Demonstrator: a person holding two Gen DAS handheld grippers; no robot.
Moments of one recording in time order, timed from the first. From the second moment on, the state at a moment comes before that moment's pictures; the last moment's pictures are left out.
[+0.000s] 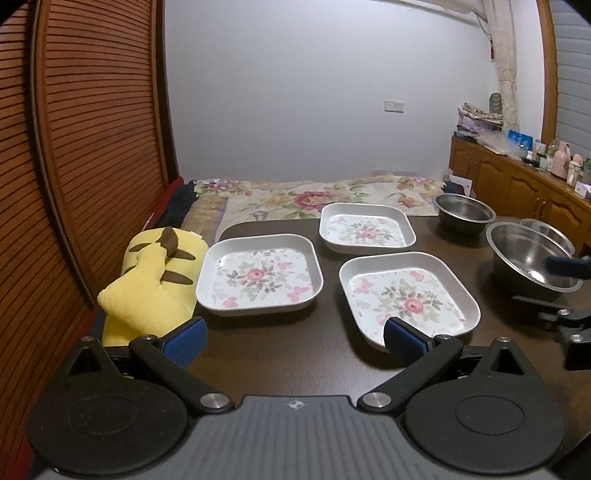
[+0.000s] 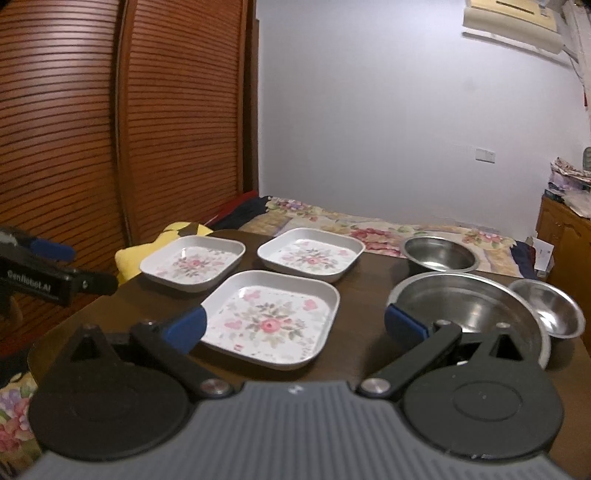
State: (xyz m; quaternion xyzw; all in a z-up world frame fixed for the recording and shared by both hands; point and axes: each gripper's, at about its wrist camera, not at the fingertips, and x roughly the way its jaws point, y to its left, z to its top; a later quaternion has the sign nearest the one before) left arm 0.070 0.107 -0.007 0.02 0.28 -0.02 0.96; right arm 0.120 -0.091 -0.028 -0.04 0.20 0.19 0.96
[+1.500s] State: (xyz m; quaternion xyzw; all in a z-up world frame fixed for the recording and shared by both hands) left arm 0.162 0.084 -0.070 -0.03 0.34 -0.09 0.94; right arm 0.187 -0.066 -0.074 -0.07 0.27 0.13 0.95
